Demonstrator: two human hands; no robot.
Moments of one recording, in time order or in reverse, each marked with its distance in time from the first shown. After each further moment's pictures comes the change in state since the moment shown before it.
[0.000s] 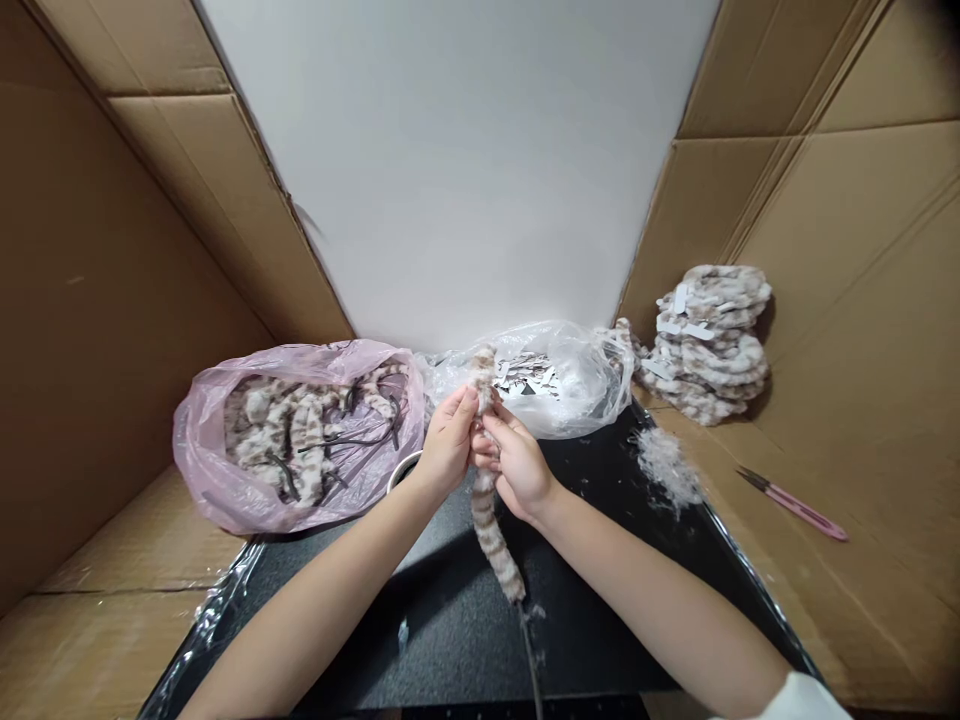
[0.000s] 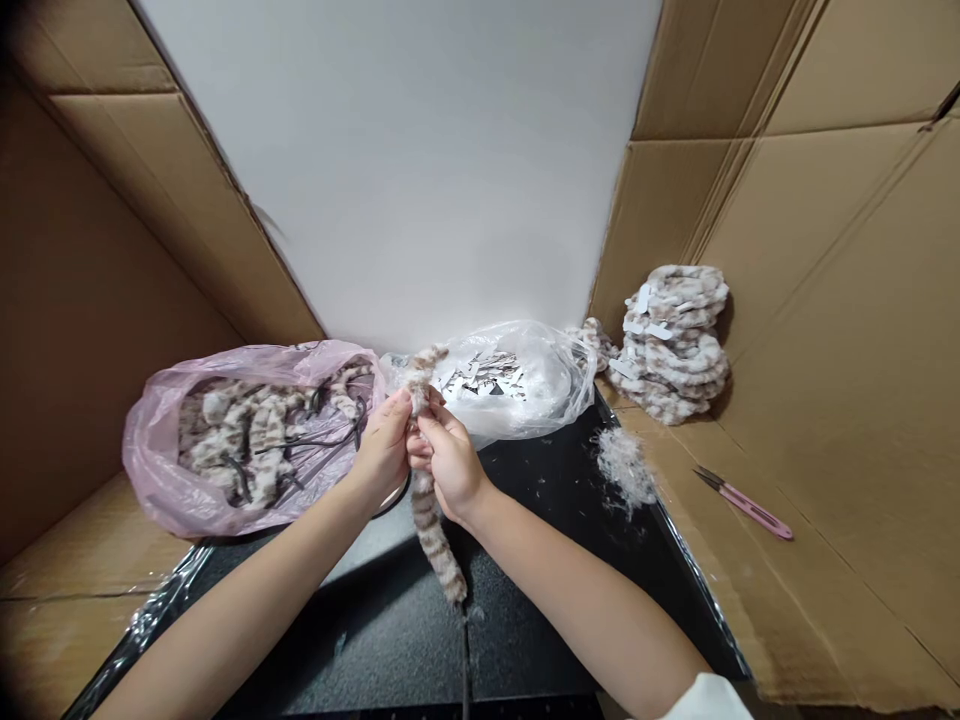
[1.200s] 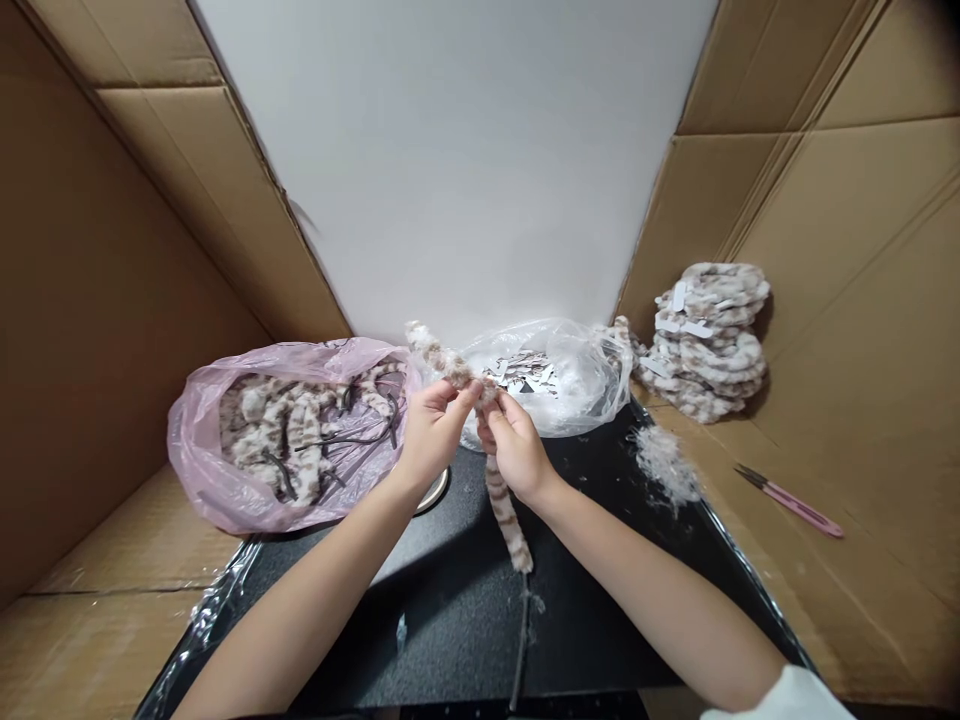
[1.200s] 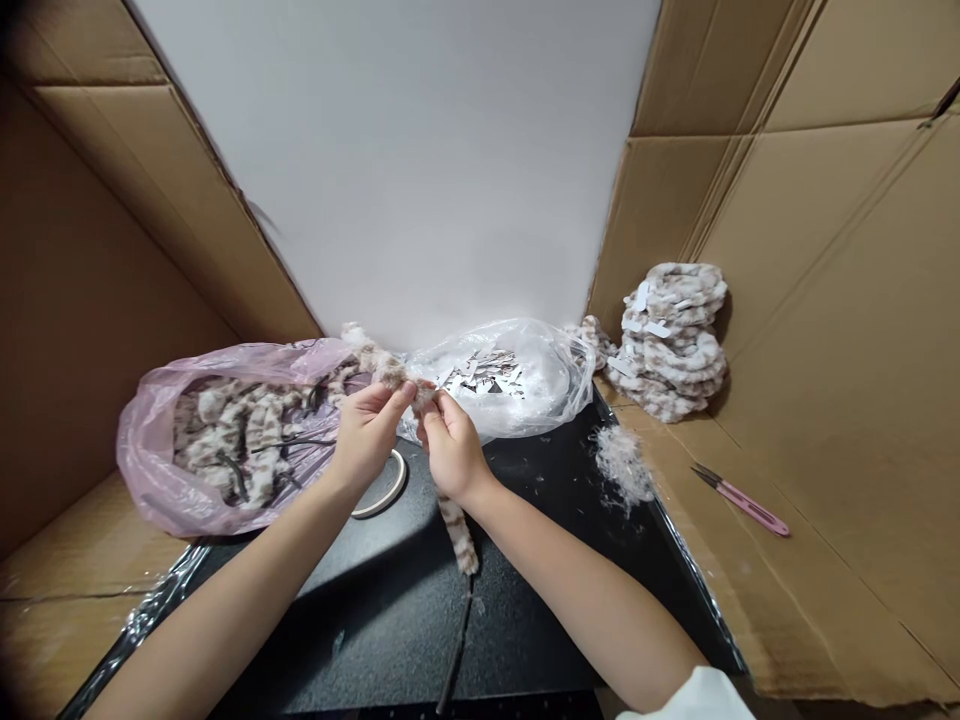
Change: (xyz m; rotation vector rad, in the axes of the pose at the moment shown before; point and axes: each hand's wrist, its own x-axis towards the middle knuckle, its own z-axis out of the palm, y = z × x) left_hand 0.007 0.019 -0.012 0.598 0.048 0.382; right_hand 0.011 0.003 -0.018 -0.458 -0.050 -0.266
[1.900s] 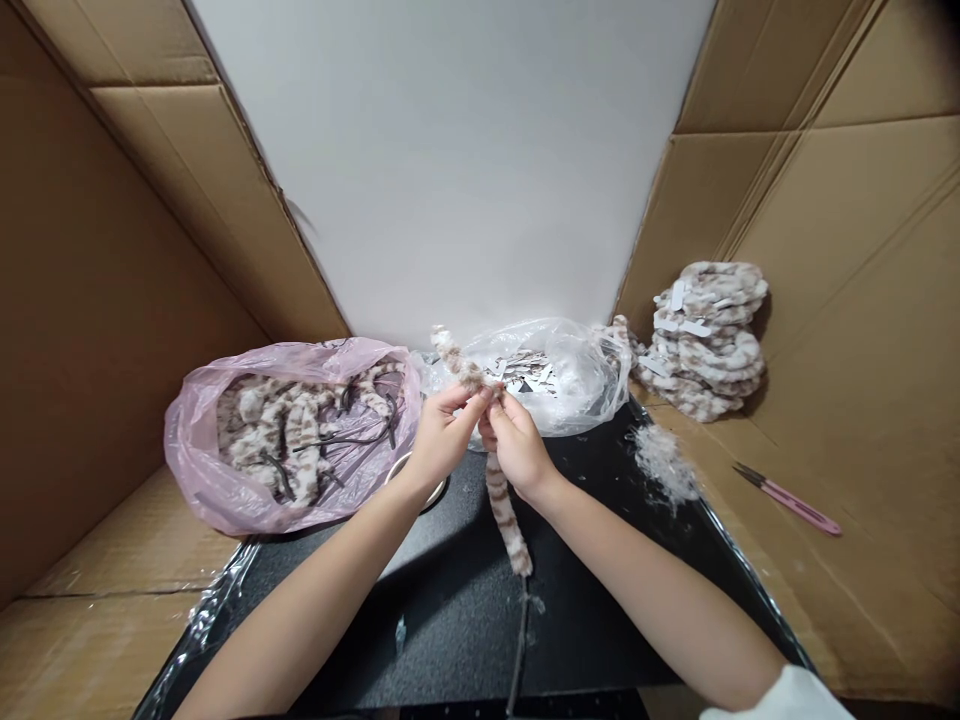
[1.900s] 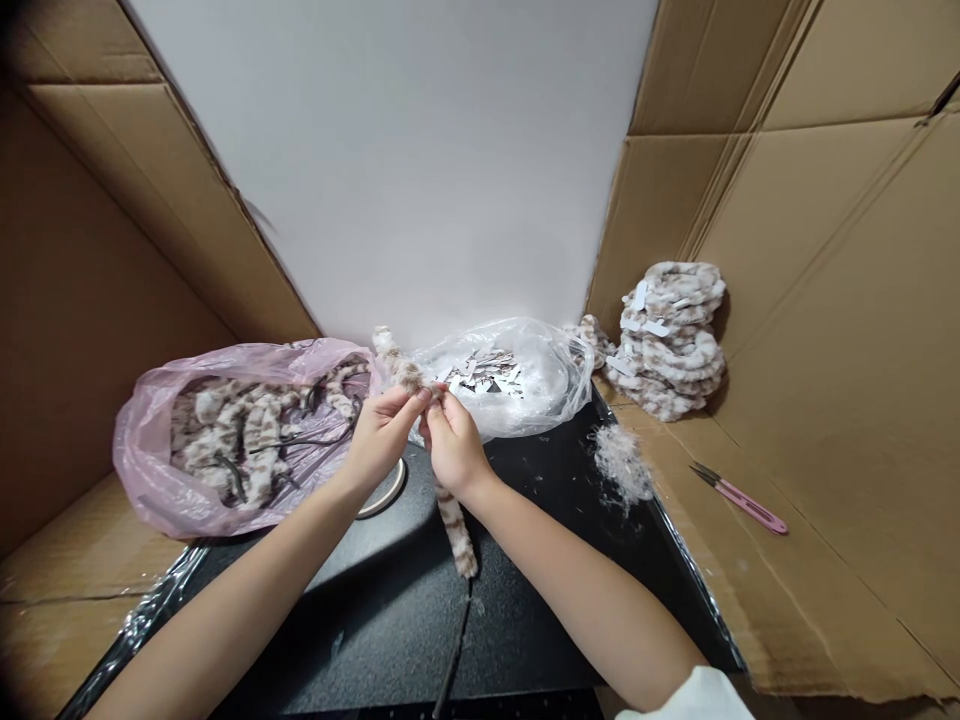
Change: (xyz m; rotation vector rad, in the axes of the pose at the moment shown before) left_hand -0.003 0.000 0.007 0.011 -0.114 0.011; right_hand 0.001 -0.003 0.000 0.062 0.047 0.088
